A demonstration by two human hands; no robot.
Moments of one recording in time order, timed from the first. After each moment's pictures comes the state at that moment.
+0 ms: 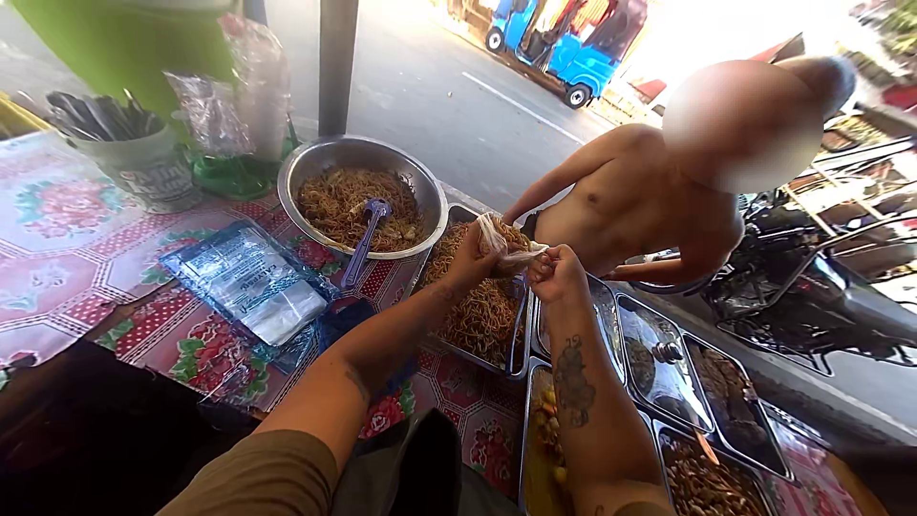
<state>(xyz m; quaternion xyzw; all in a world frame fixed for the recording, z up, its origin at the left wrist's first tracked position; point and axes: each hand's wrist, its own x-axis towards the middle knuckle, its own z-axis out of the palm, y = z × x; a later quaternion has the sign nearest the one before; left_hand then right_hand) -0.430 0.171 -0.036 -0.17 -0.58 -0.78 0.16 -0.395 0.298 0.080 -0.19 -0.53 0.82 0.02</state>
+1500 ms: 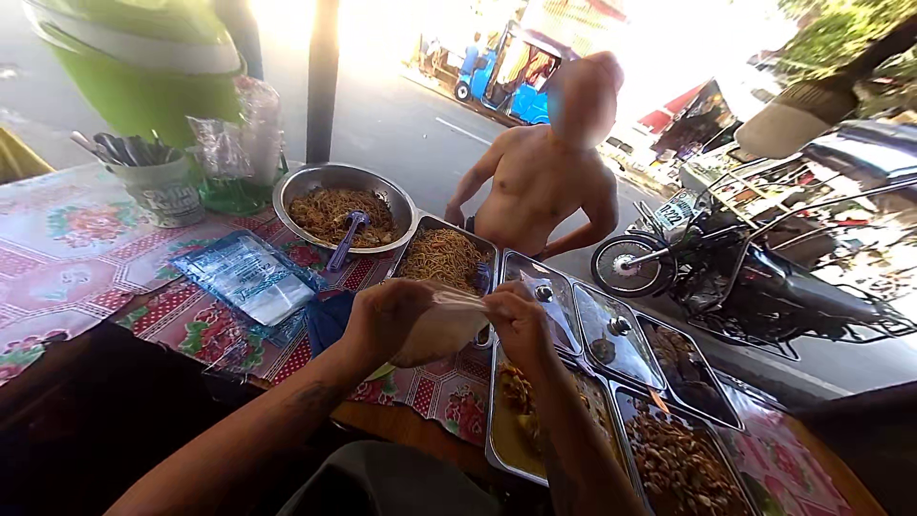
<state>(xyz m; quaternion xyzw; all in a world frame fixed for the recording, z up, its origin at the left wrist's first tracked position) -0.176 0.105 0.037 -0.30 -0.66 -0.57 0.39 -0.196 0.335 0.086 0.35 -0.84 0.36 0.23</state>
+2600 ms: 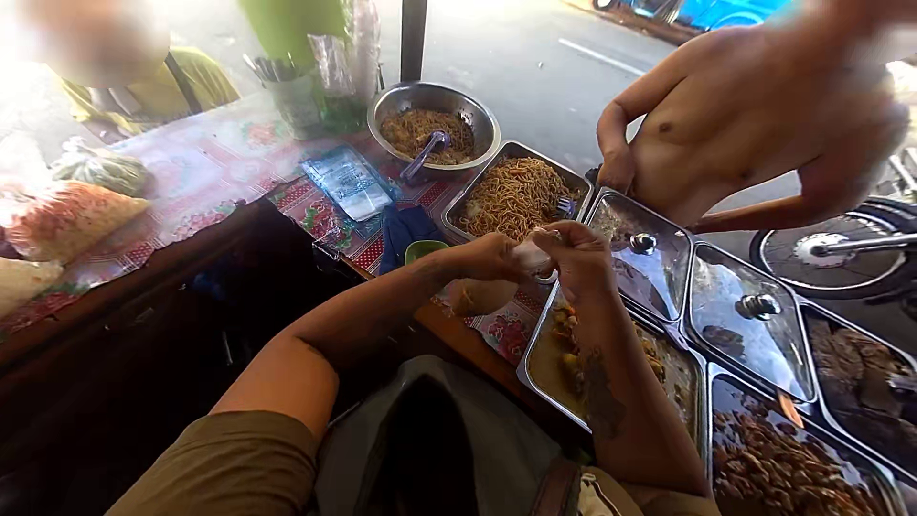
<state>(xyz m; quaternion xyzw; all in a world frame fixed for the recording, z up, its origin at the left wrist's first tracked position) -0.202 0.181 0.001 -0.26 -0.80 -0.53 -0.07 -0.216 0.368 0.034 0.24 -0.70 0.67 0.00</state>
